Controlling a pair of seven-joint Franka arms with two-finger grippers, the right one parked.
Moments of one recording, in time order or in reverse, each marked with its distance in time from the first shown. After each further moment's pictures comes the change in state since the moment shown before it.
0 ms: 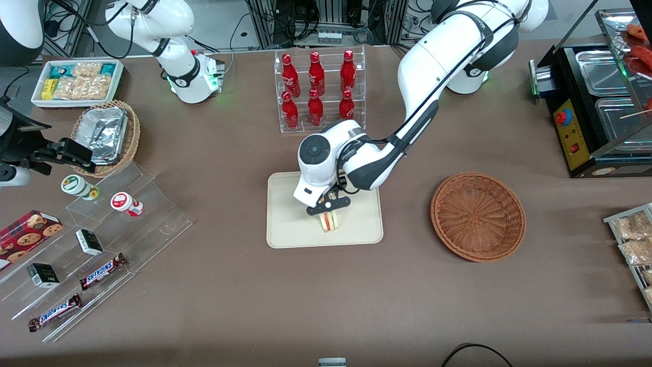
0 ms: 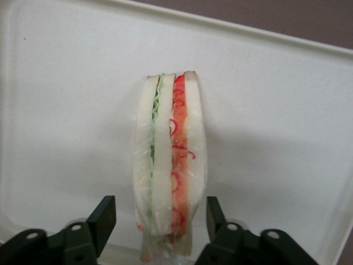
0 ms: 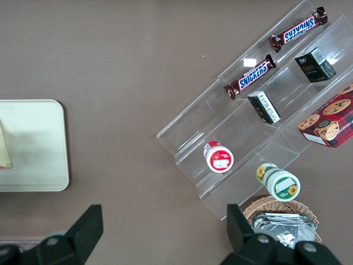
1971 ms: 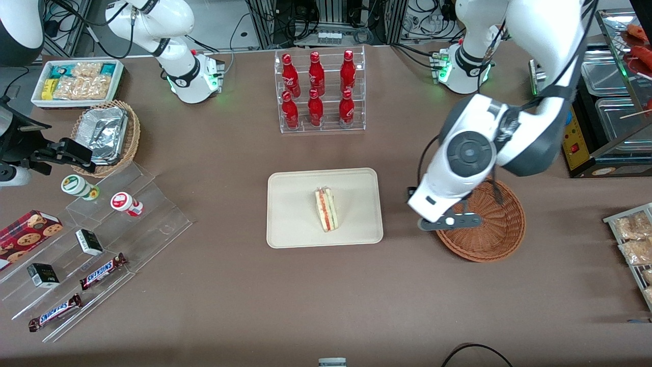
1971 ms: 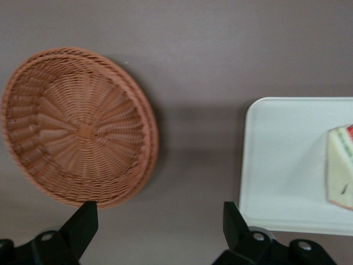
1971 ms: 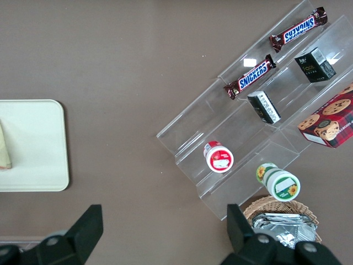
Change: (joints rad) arm 0.464 -0.469 0.005 -0.227 -0.132 -0.357 0.708
